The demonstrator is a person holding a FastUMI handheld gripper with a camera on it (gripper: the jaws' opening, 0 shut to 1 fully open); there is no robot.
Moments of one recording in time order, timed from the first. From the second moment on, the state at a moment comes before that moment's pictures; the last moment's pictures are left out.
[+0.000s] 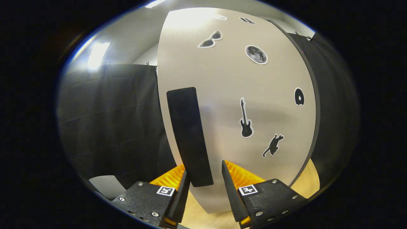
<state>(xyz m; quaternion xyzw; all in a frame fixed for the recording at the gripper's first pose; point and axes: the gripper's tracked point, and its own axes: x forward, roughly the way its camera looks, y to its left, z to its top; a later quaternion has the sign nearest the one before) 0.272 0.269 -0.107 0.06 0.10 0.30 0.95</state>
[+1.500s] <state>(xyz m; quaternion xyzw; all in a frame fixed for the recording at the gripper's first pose) 0.303 0.289 -0.113 0.06 0.08 0.18 0.98</state>
